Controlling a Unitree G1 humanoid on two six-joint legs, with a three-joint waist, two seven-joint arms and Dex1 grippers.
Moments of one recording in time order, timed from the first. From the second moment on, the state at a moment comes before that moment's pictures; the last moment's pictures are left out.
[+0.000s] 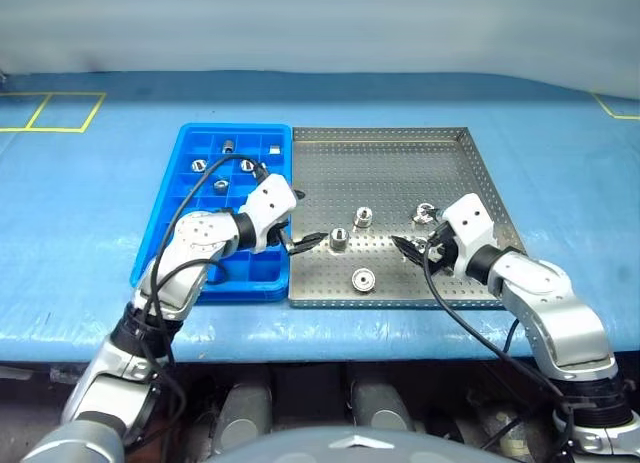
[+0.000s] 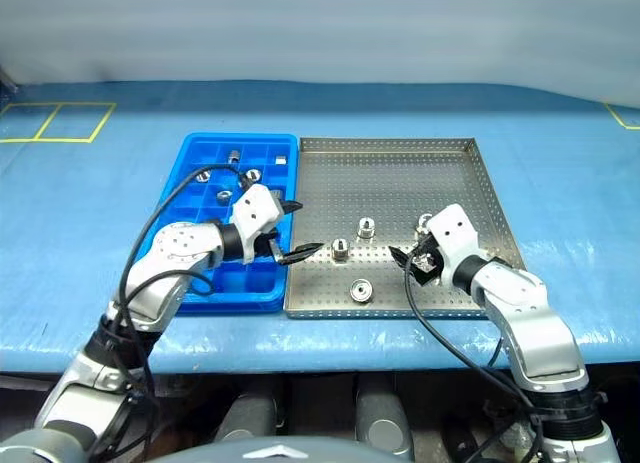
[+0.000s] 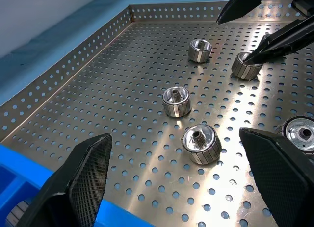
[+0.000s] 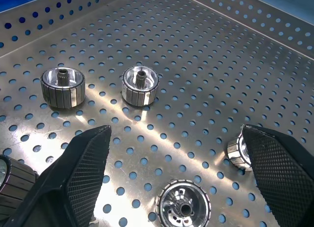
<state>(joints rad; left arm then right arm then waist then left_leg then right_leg) -0.48 0.44 -0.29 -0.18 -0.15 0.57 -0.75 -0.08 -0.59 -0.05 -0.40 0.24 0.64 0.52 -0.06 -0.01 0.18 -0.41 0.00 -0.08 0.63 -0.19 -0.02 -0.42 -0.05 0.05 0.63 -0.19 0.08</state>
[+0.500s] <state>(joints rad) -0.71 0.30 -0.58 0.13 0.08 0.68 -0.72 -0.03 -0.56 -0.07 -0.44 0.23 0.64 0.46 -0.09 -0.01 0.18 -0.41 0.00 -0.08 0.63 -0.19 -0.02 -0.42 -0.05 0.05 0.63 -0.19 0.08</state>
